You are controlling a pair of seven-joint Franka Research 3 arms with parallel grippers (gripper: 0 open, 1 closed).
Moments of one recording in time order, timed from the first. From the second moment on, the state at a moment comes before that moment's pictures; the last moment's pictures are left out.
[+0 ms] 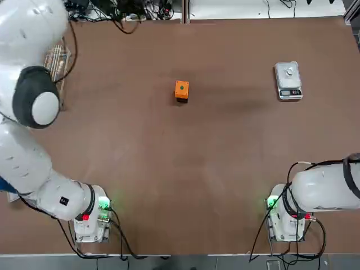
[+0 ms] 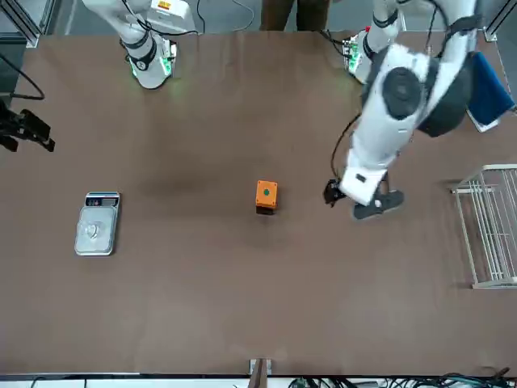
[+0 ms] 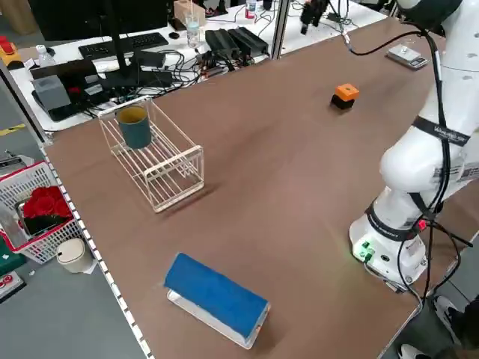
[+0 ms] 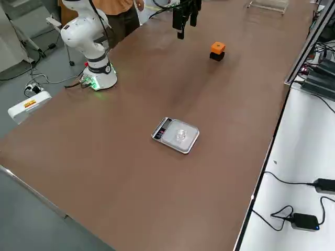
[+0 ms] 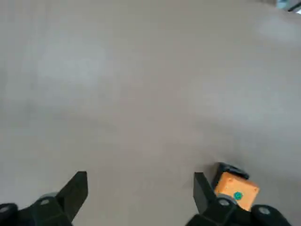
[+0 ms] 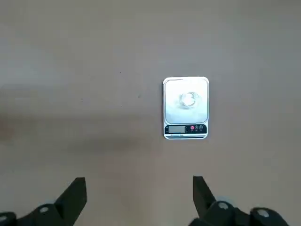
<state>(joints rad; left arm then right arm) -0.32 0.26 -0.07 -1.49 0.02 1.78 -0.61 -0.02 0.01 -0.02 -1.50 0.01 1.53 -0.04</state>
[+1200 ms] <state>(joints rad) 0.00 0.07 -0.09 -1.49 -0.04 1.59 -0.10 -0.02 0.02 -0.02 -1.49 0.00 1.54 -0.04</state>
